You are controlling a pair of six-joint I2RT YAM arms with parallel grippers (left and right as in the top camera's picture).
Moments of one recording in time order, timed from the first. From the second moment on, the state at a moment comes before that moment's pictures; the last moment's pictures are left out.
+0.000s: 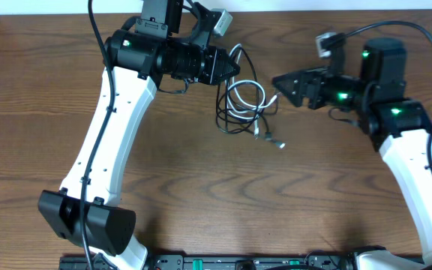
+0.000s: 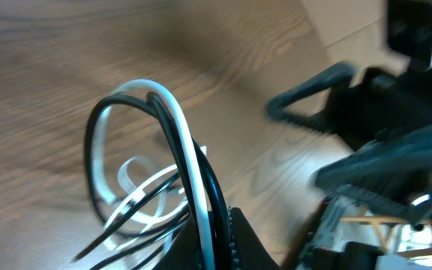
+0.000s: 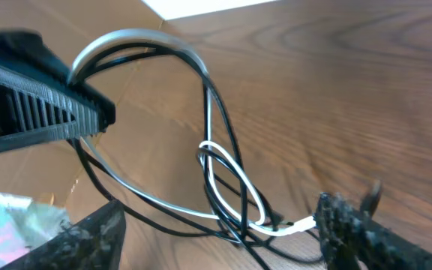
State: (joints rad) left arm -0.29 1.77 1.89 -1.07 0.76 -0.06; right arm 0.16 1.41 1.20 -0.41 -0.77 0.31
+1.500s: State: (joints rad) left arm -0.16 1.65 1.88 -1.11 0.39 -0.12; right arm 0.25 1.76 1.22 -0.69 0.00 0.46
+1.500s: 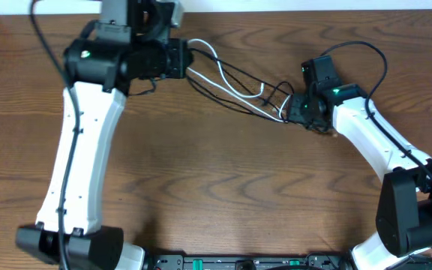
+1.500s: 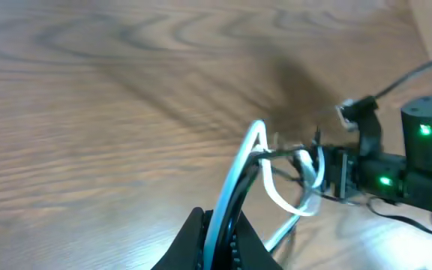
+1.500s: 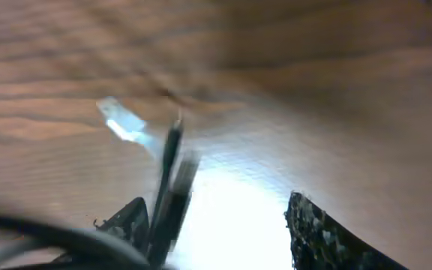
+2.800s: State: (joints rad) left arm -0.04 1.62 1.88 -1.12 0.43 -0.10; right arm -0.11 1.73 1.34 -0.95 -0.31 0.15
